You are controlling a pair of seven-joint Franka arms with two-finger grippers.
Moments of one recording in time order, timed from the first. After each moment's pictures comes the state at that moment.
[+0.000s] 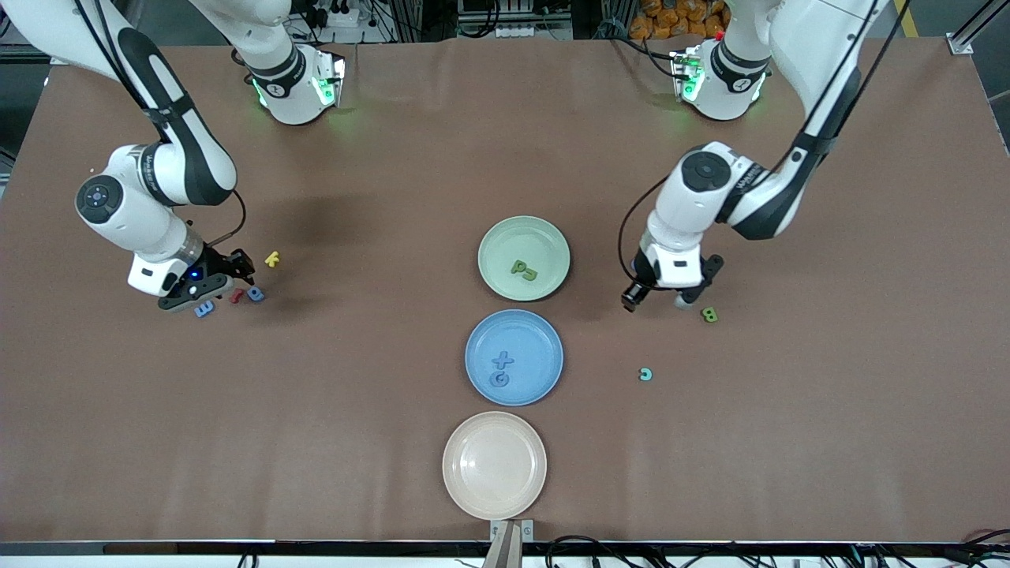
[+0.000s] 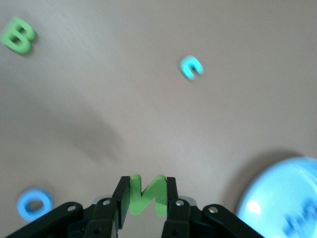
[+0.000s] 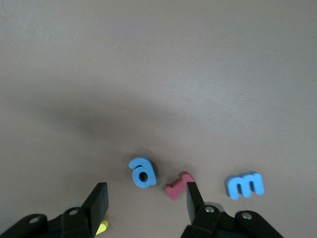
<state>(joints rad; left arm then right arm) -0.10 0.37 -0.38 -2.19 0.39 2.78 -1.62 -0.45 0.25 0.35 -2.37 -0.12 2.64 -0.45</state>
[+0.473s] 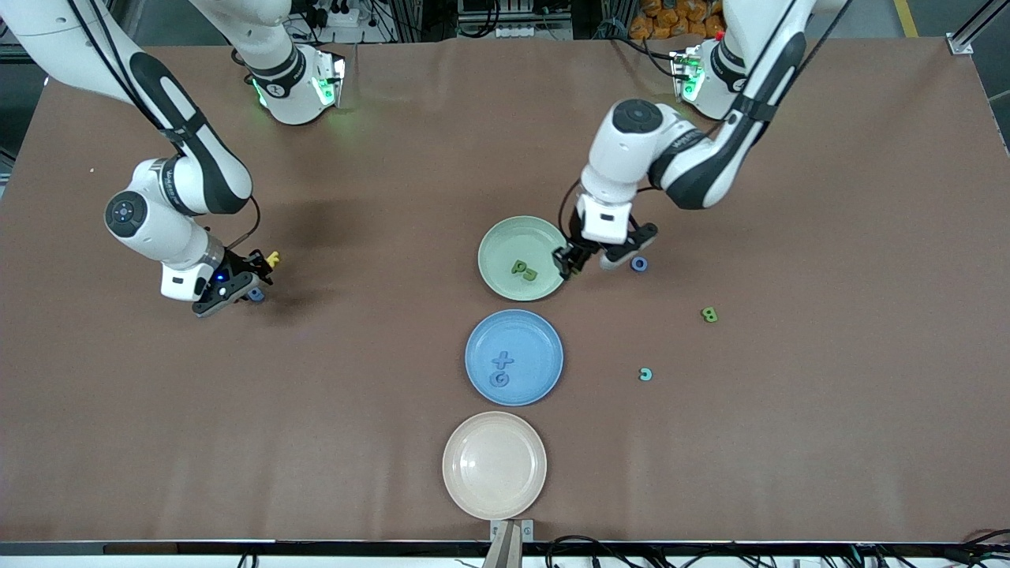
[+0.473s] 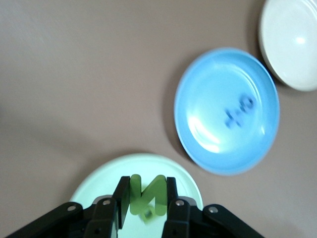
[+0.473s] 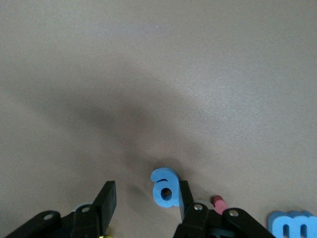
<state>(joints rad) -0.30 0.32 -0.40 -2.15 0.39 2.78 -1.68 -0.45 0.35 0.36 -2.37 -0.12 2.69 -0.60</state>
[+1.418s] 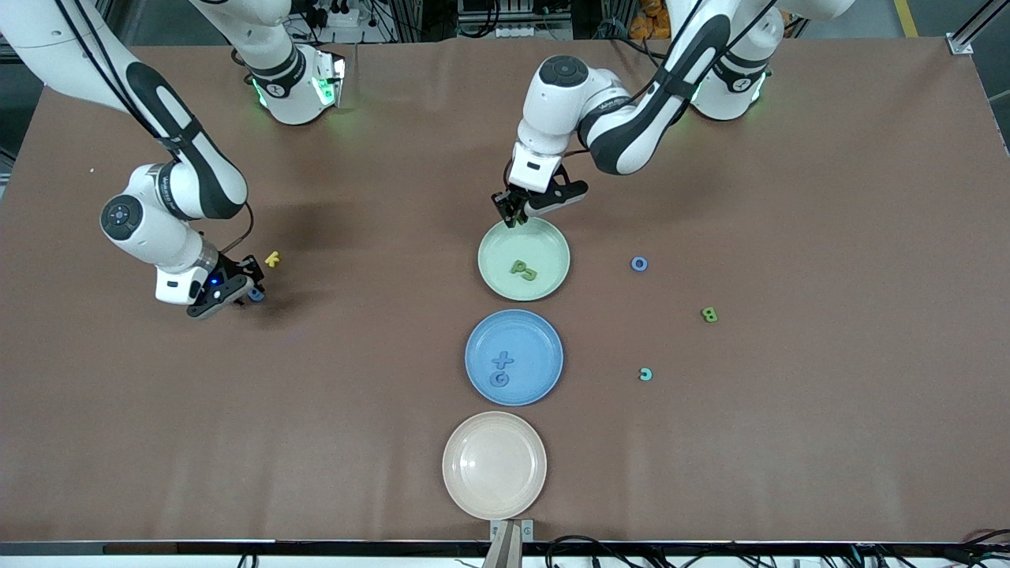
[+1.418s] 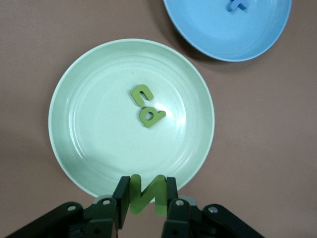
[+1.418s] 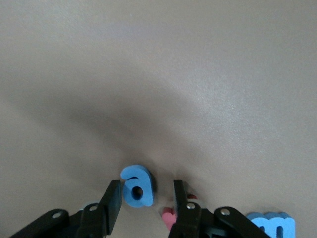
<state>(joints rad) -0.53 0.37 -0.40 -2.15 0.42 2.76 -1.75 -0.45 0.39 0.32 -2.36 -0.17 2.74 -0.62</state>
